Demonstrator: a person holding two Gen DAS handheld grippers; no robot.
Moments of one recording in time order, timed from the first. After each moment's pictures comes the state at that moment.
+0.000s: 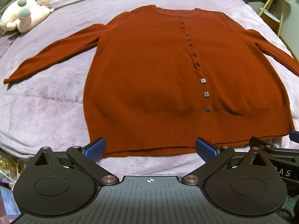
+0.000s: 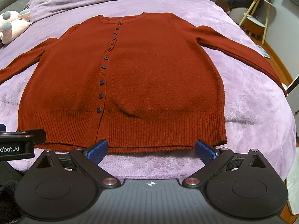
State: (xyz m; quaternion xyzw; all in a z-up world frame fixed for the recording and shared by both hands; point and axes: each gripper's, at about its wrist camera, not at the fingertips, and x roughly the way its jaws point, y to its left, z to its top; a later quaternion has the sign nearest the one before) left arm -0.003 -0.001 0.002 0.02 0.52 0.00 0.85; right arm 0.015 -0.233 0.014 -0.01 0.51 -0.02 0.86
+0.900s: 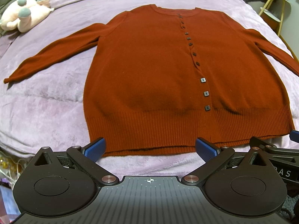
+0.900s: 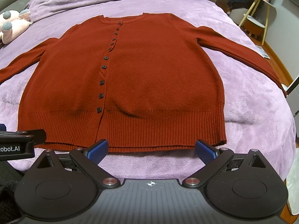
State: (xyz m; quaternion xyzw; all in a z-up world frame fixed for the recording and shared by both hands) left arm -0.004 -0.003 0.001 0.02 0.52 0.00 0.85; right arm 0.014 -0.233 0.016 -0.01 0.50 -0.02 0.86
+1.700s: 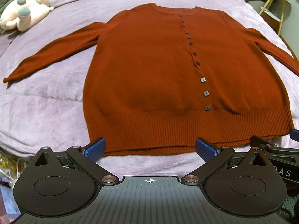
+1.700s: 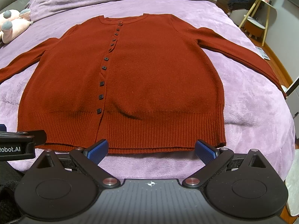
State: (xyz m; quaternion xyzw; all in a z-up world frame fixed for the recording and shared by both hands) left arm -0.003 -0.003 0.001 0.02 0.53 0.00 0.85; right arm 0.015 -0.232 0.017 -0.01 0.50 -0.02 0.86
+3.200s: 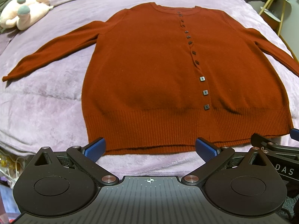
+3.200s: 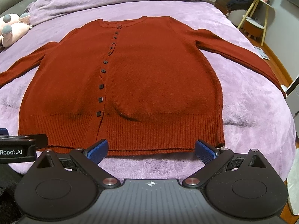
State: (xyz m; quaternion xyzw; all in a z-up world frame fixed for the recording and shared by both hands) left arm -0.004 -0.004 0.000 0.02 0.53 0.00 0.85; right arm 0.012 -0.236 0.019 0.00 0.50 -0.02 0.87
